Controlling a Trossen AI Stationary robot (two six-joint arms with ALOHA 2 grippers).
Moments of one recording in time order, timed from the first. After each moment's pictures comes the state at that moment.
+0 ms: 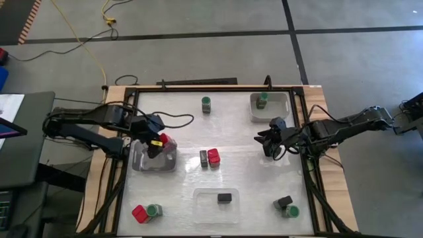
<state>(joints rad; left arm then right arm) -0.06 1.09 1.22 -1.22 -0.08 -0.54 0.23 0.85 0.69 -0.49 0.49 0.84</state>
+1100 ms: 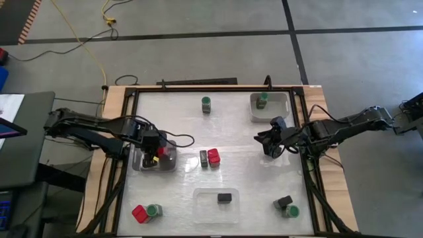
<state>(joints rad) -0.10 1.11 0.91 -1.09 -0.08 -0.22 0.23 0.85 0.69 -0.49 0.49 0.97</state>
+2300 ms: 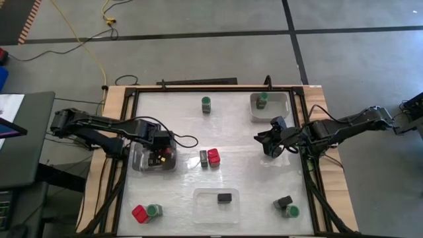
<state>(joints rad) -0.04 1.25 0.88 -1.05 -0.12 -0.14 0.23 0.85 0.69 -0.49 0.49 1.00</state>
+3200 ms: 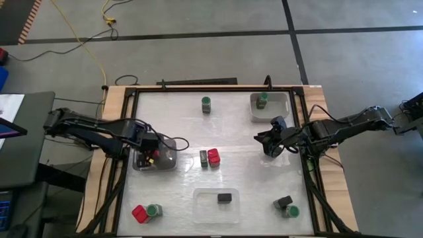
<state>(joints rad) -0.12 1.10 0.87 -1.20 -0.12 -0.21 0.23 0.85 0.69 -0.49 0.49 1.02</state>
